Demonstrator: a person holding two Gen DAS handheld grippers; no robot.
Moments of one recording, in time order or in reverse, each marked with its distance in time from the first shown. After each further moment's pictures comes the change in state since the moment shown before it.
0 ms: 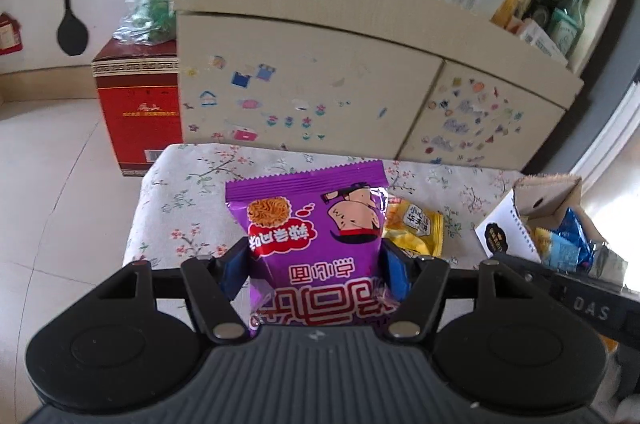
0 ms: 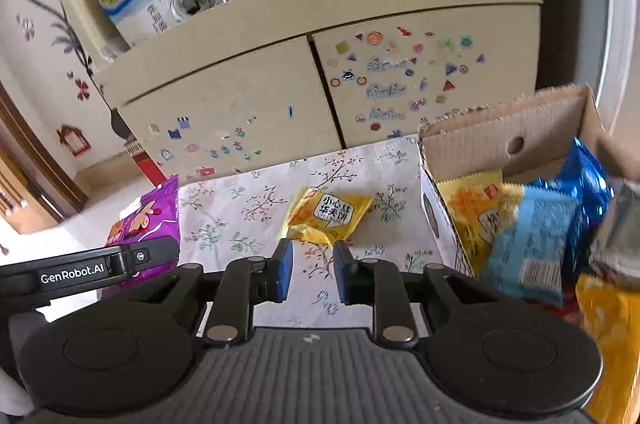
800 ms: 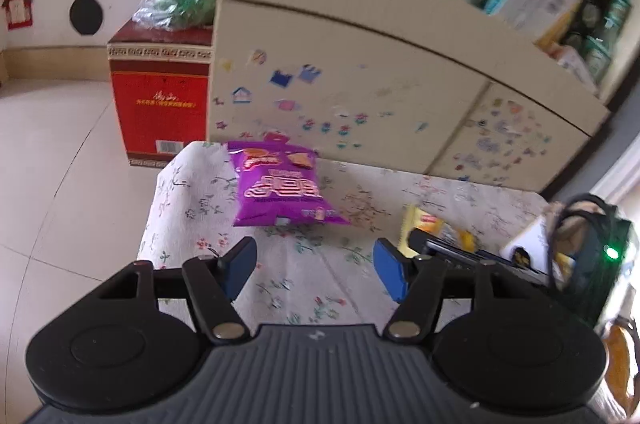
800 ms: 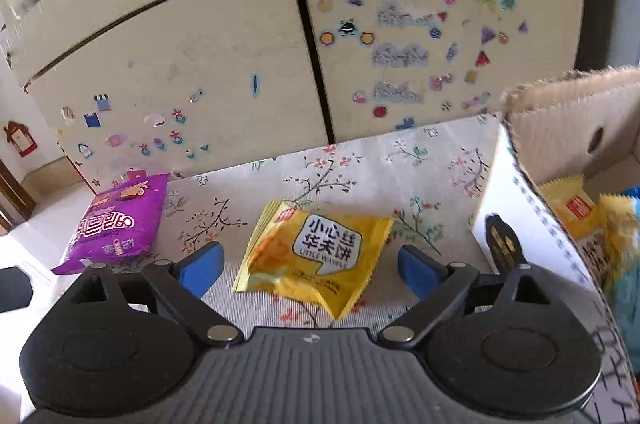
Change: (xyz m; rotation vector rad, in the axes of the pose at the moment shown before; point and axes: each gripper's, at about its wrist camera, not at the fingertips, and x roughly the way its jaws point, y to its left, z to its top) left arm 0.026 0.037 0.013 -0.073 0.012 0.003; right arm 0.124 0.014 0.006 -0.053 -0.013 -0.142
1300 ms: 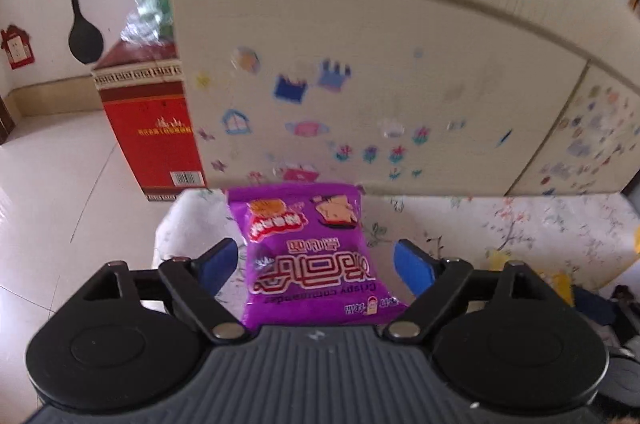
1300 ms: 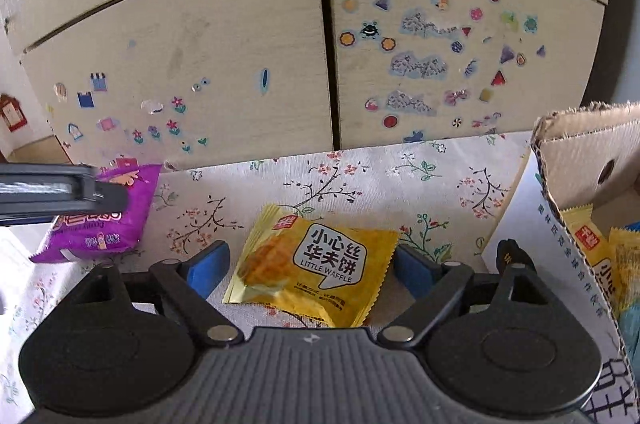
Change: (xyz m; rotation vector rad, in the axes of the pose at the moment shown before) left arm 0.100 -0.008 0.037 0.110 0.014 0.152; right arm 0.015 0.016 0.002 -0.093 0.000 -0.051
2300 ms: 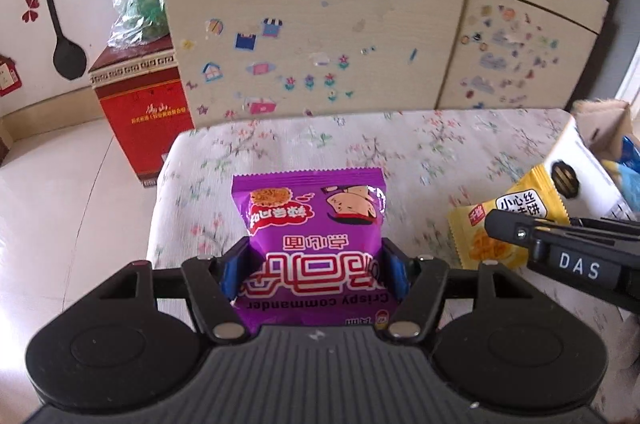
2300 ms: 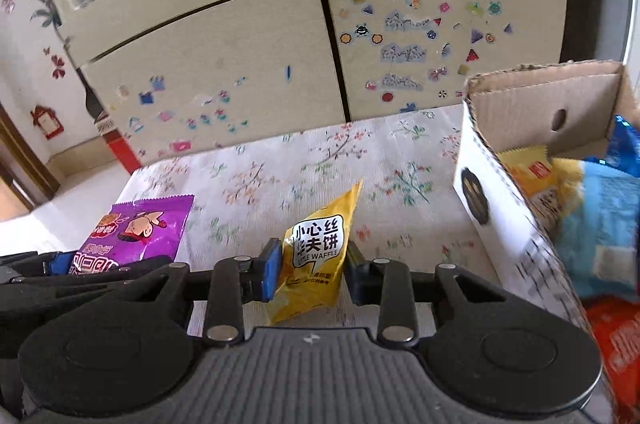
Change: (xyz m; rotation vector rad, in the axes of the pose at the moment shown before) left arm -0.083 -0.016 -0.075 0.134 0.005 -0.056; right arm -0.093 -0.016 -0.024 0.052 0.059 0.104
